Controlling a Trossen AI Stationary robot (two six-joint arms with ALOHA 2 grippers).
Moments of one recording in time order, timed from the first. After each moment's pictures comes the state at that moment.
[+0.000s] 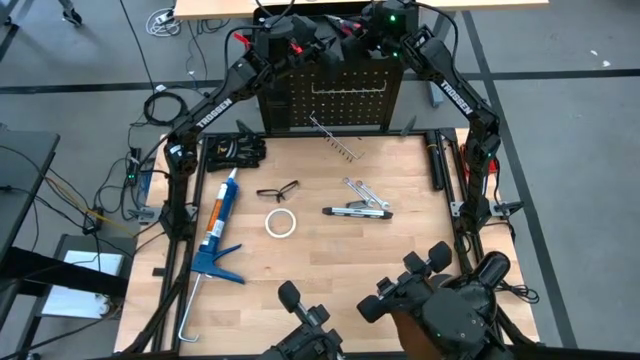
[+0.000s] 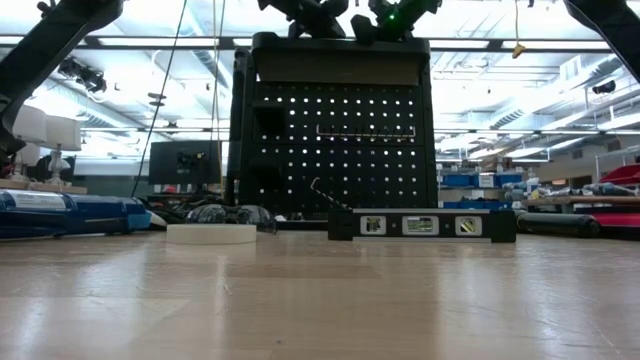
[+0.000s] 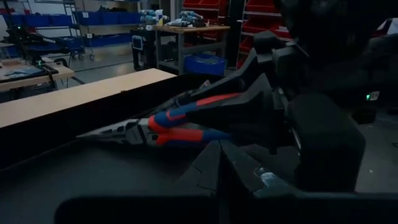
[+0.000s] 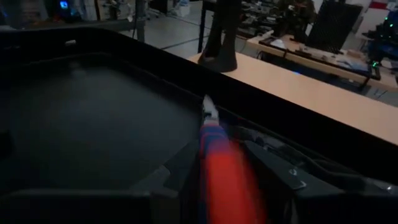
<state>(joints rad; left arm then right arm) 0.62 2.00 2.34 -0.40 -0.10 -0.06 -0.82 1.94 2.31 -0.62 0.16 -0.08</state>
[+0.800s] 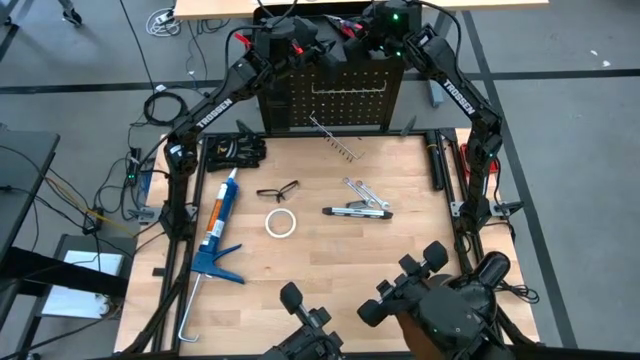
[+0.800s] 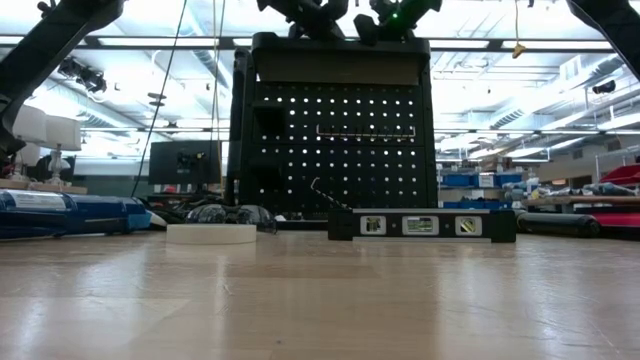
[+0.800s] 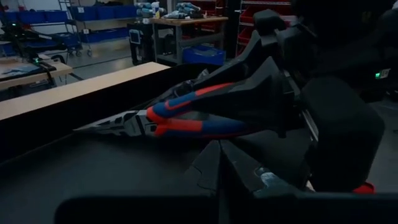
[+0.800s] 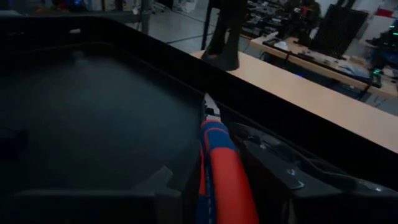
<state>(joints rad) 0.62 2.00 2.34 -0.43 -0.09 -0.03 -0.83 1.94 2.31 -0.66 0.14 -0.14</state>
